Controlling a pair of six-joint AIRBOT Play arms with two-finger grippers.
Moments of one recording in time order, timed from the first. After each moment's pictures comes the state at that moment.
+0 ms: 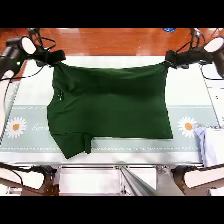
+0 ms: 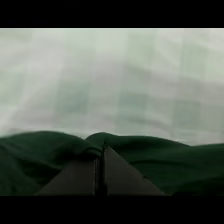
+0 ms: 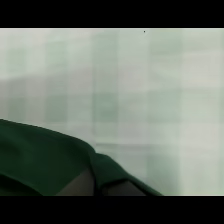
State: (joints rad) left arm -0.04 -1.71 1.66 1.43 -0.94 -1.76; right arm -0.09 -1.71 1.63 -1.04 1.00 1.45
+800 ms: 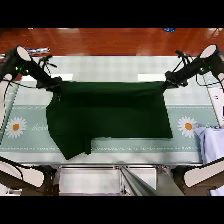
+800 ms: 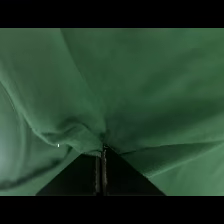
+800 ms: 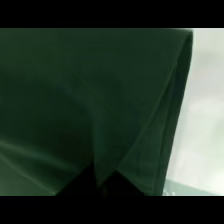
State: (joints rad) left arm 0.09 -1.76 1.55 1.27 -1.44 -1.41; right arm -0.15 -1.78 1.60 -1.10 1.45 1.36
